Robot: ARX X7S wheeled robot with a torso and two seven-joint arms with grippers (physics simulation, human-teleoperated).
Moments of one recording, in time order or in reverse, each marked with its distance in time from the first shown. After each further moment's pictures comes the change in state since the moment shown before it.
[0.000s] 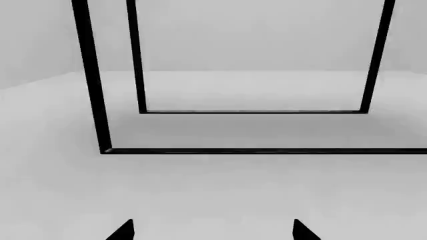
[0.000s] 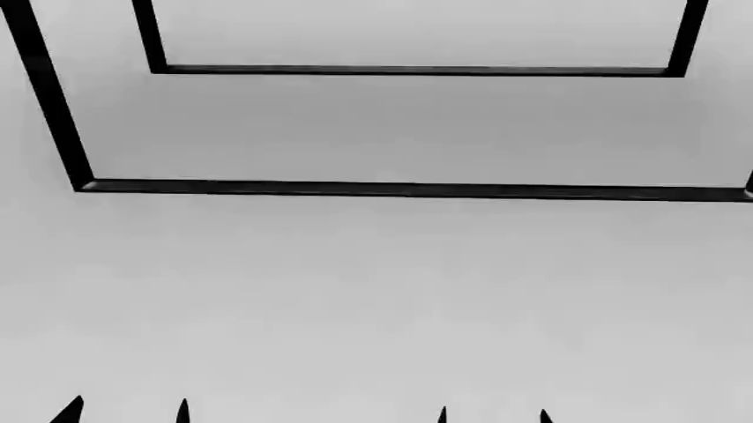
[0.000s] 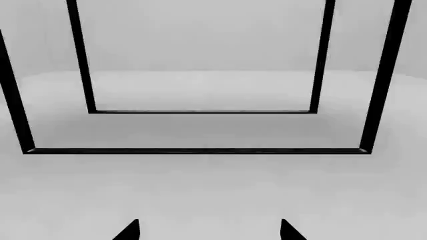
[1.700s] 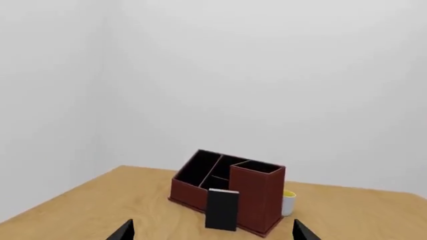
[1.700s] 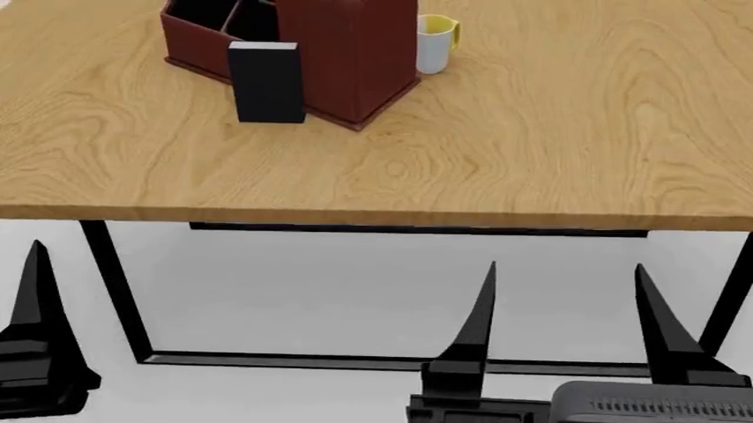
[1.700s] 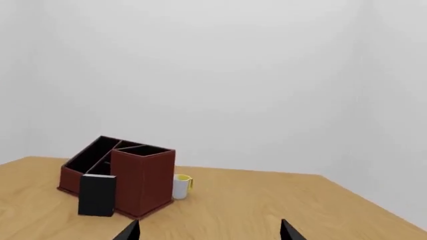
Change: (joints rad) left arm -0.108 -0.150 -0.020 0.936 -0.275 -0.696 -0.274; right arm 0.108 0.185 -0.072 -0.861 0.077 0.665 0.207
